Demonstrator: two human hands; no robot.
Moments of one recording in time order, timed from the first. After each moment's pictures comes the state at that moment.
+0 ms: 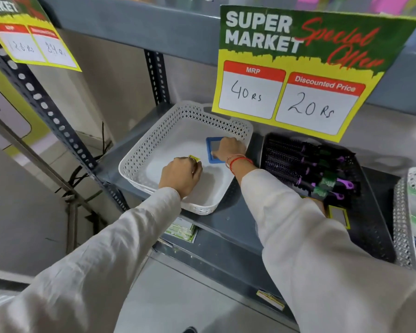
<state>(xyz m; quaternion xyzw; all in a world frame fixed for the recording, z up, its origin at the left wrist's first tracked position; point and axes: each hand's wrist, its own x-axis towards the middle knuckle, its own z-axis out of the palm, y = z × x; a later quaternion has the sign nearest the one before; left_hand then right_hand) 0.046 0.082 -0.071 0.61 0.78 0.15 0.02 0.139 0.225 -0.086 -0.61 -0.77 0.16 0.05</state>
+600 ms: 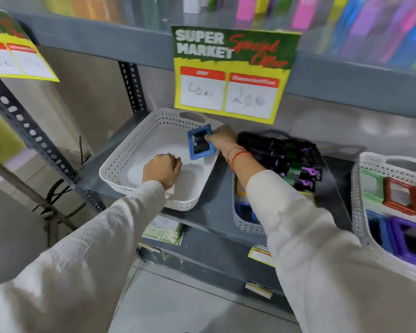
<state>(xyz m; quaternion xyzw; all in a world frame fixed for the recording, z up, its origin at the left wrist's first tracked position) 0.055 0.083 -0.055 0.60 0.78 0.15 0.03 0.181 0.224 -0.044 -0.63 -0.63 0.38 0.24</state>
